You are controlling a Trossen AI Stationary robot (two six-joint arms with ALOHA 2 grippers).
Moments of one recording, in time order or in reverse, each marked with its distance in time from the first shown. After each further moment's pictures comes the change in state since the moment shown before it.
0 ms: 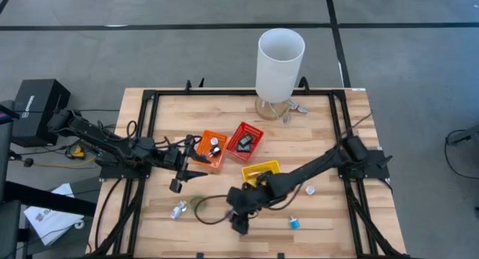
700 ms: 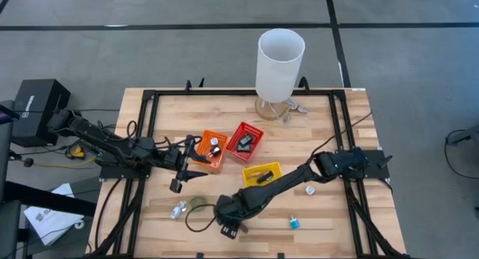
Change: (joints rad) left arm 0.000 0.000 0.000 -0.008 0.000 -0.003; right arm -0.011 0.342 0.396 -0.366 -0.031 0.051
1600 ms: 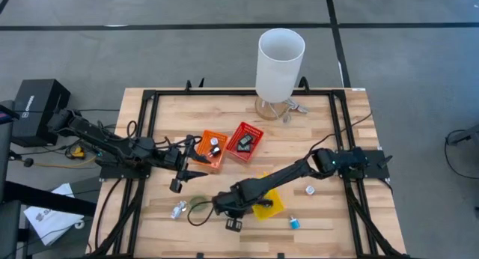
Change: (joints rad) left arm 0.000 0.000 0.000 -0.001 0.000 0.000; right arm -0.053 -0.008 0.004 -0.085 -0.073 -0.261
